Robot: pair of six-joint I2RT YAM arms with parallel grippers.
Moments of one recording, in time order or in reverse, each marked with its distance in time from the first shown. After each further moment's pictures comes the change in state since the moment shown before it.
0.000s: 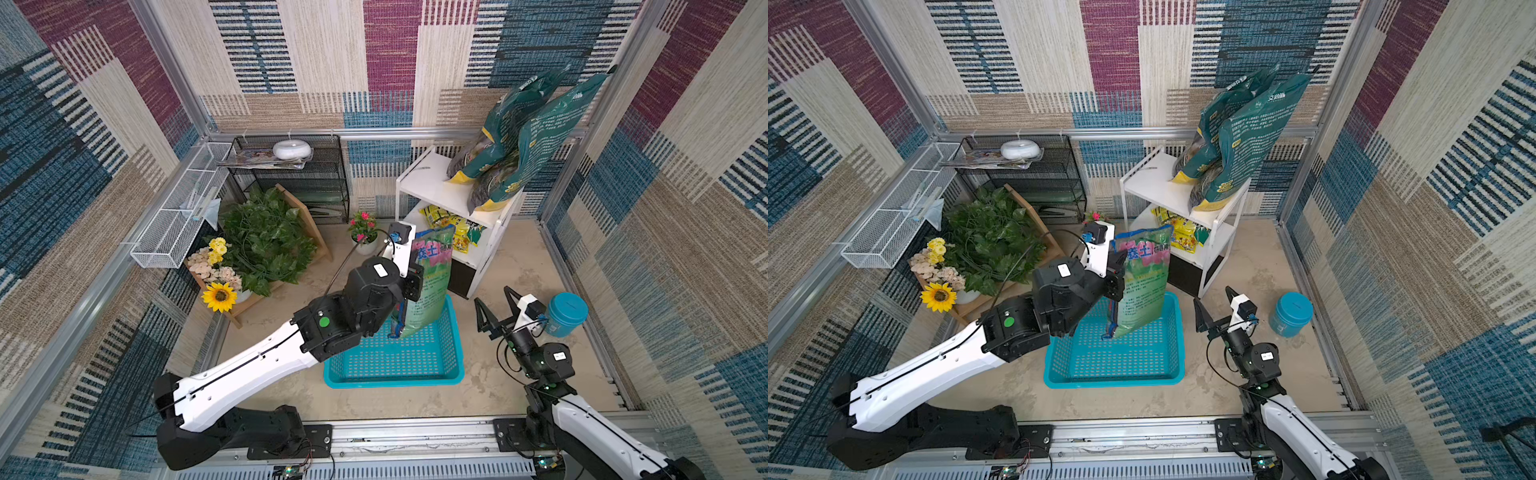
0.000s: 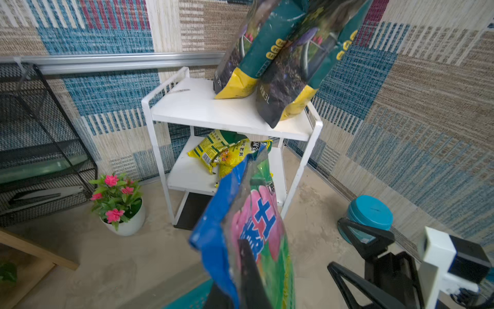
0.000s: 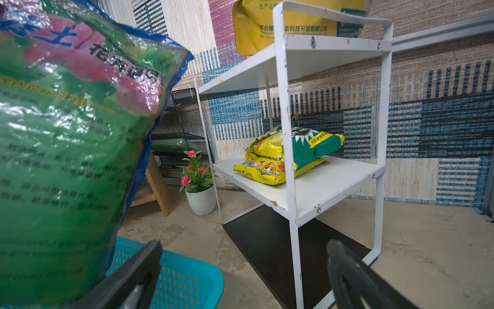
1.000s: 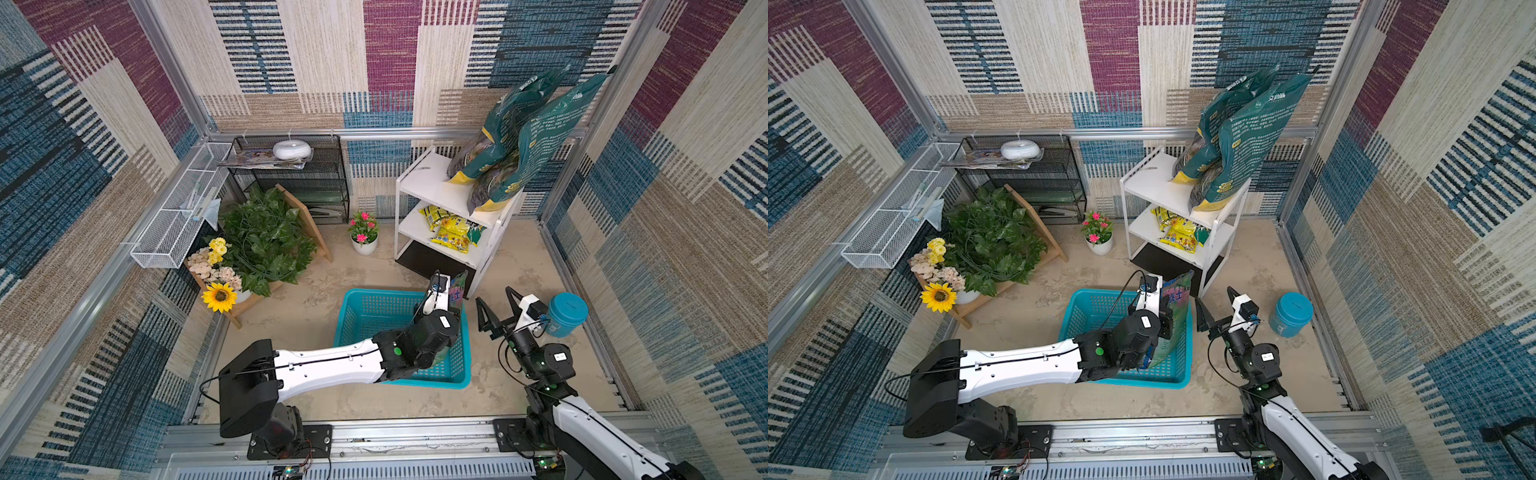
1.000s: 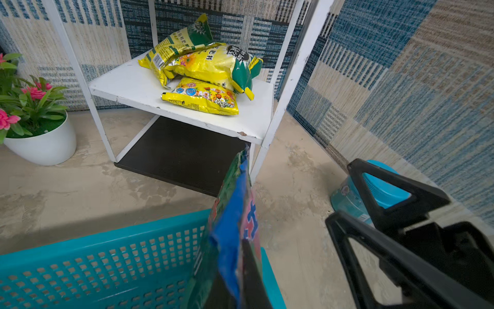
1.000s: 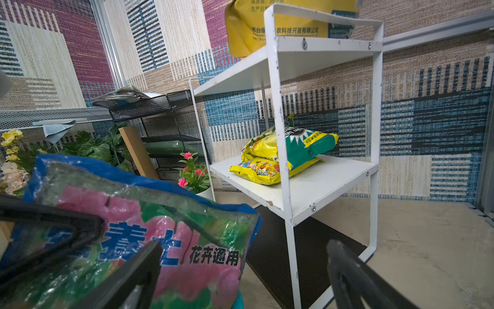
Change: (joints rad) left arm -0.155 0.311 -0.285 0.470 -0.158 -0.271; right arm 0.000 -0.025 0.000 -0.026 0.020 0.007
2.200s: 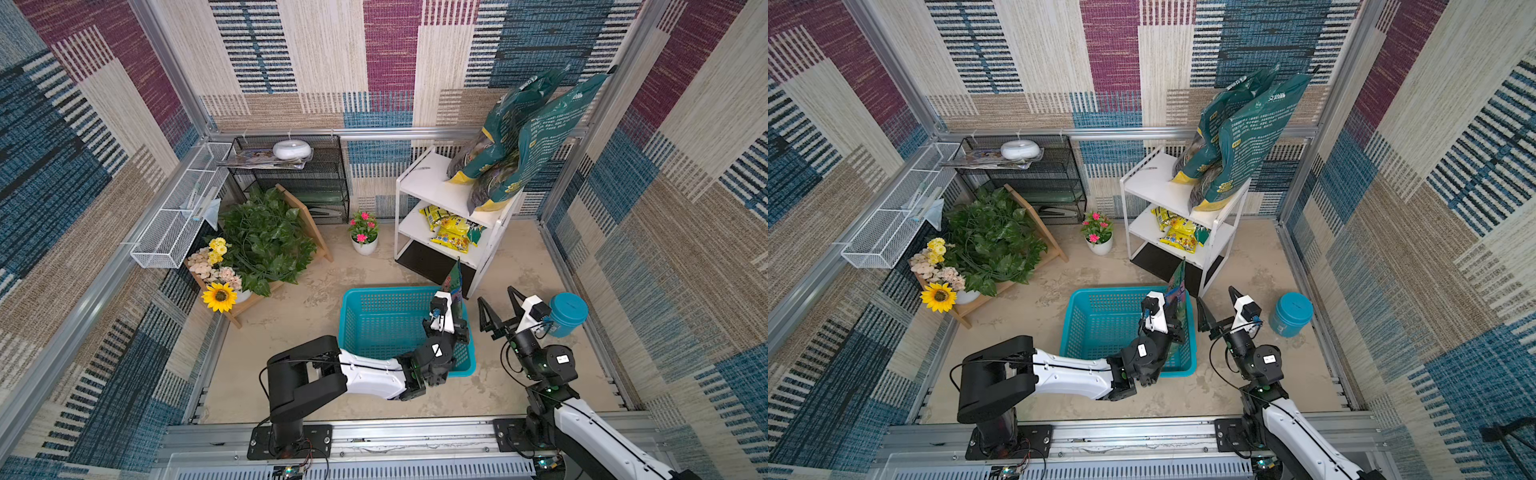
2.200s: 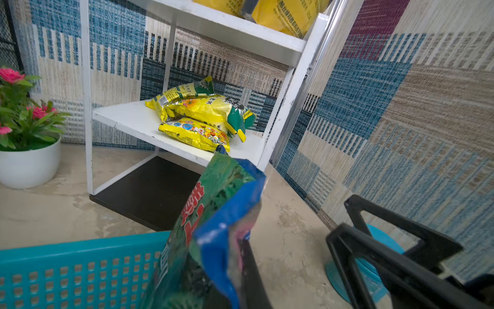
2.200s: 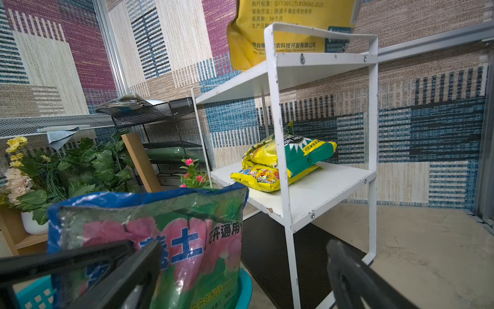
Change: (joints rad) left arm -0.076 0.283 -0.144 0.868 -0.169 0.217; right arm 0.000 -0.043 0.000 -0.019 0.003 0.001
